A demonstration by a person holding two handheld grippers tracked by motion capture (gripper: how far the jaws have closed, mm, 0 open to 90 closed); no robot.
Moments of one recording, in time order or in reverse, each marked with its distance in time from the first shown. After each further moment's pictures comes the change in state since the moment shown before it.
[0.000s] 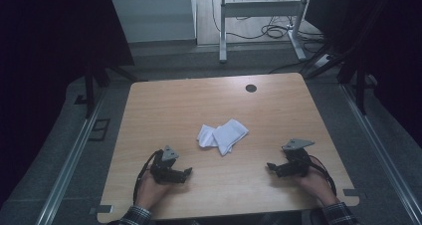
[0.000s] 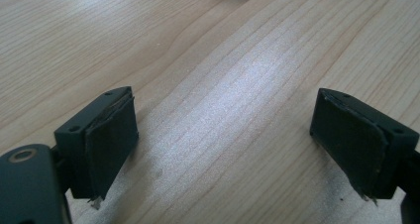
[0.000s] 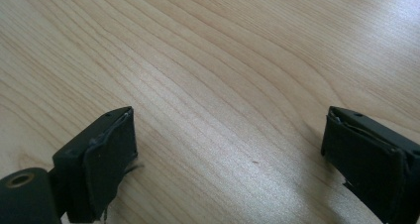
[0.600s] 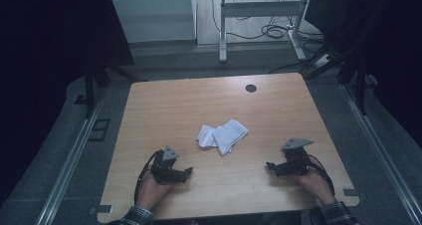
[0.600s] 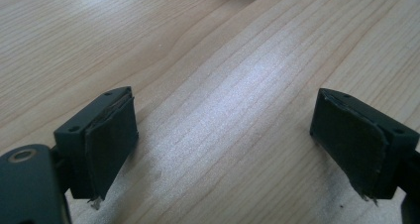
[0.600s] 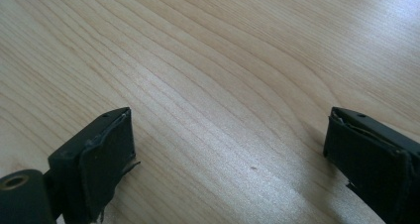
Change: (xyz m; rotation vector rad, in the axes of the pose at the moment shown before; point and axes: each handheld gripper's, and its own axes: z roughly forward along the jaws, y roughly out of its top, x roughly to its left) left arm -0.002 0.002 0.002 -0.001 0.017 -0.019; right arm 0.001 0.003 0.002 0.015 -0.014 0.010
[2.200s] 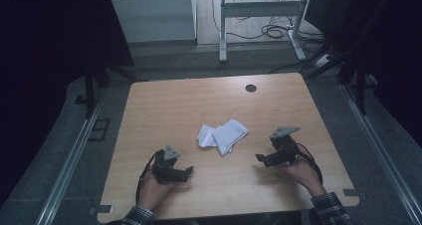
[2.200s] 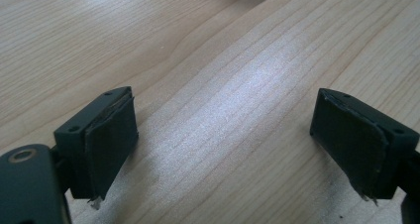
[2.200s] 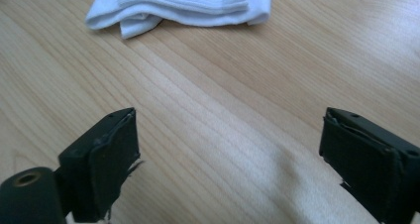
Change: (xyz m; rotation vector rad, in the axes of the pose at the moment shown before) left arm -0.002 0.001 0.001 -0.001 0.019 -0.020; right arm 0.017 0.056 0.007 0.040 0.038 -0.003
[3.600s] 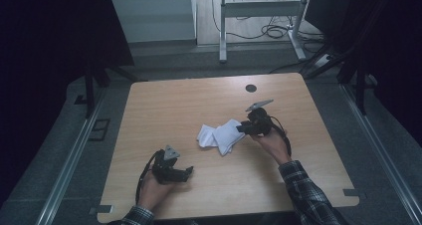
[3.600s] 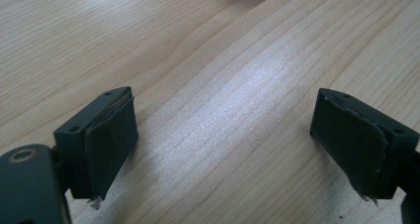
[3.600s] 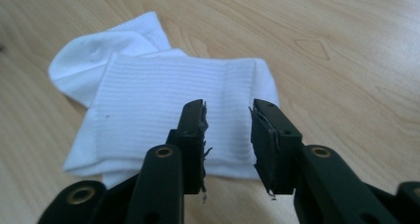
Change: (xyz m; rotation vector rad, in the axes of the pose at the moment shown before) left arm 0.000 0.000 0.000 0.001 -0.001 0.001; right arm -0.016 0.086 0.062 -0.014 0.074 0.049
